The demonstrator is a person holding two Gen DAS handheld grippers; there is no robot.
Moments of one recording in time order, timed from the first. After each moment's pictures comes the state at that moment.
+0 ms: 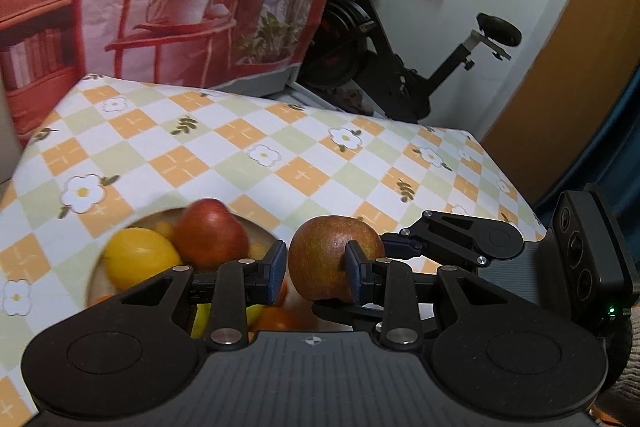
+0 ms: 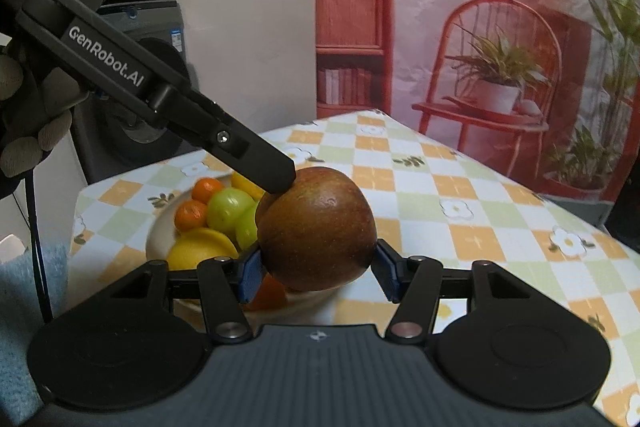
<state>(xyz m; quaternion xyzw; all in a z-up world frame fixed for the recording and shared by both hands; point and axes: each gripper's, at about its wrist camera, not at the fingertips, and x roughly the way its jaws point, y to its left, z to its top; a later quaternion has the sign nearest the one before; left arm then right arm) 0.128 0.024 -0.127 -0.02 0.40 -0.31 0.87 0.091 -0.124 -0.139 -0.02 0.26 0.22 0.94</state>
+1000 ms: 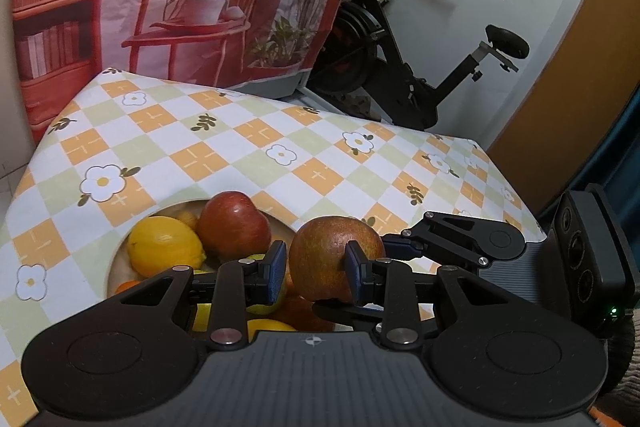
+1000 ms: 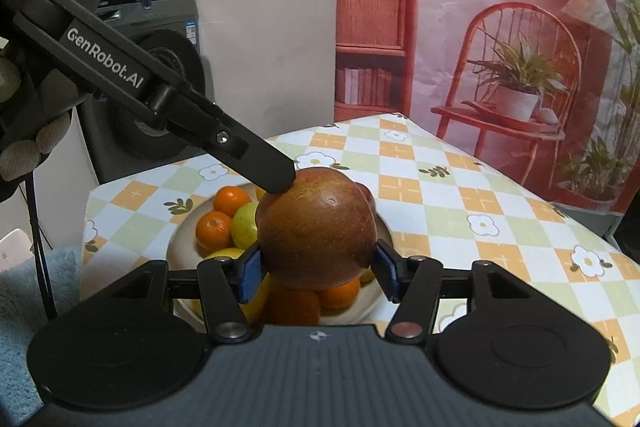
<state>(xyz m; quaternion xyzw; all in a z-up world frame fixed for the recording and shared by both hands) 0.125 0.037 -0.130 -0.03 0.39 -0.30 0.87 0.100 -0.105 -0.135 -0.03 0.27 0.23 0.93</state>
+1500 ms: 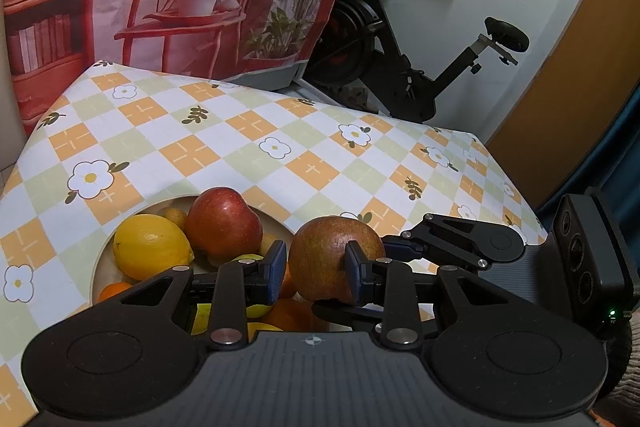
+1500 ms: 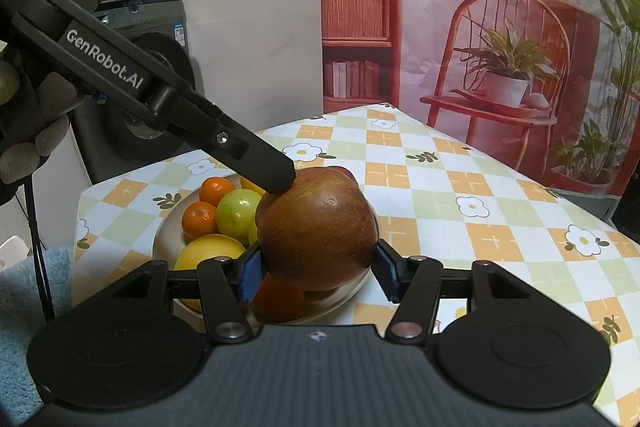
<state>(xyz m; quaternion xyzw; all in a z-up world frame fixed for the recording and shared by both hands) 0.130 0.032 -0.134 -0.04 0.41 -0.30 0.86 0.099 -0.118 -0.144 -0.01 0.28 0.22 0.93</state>
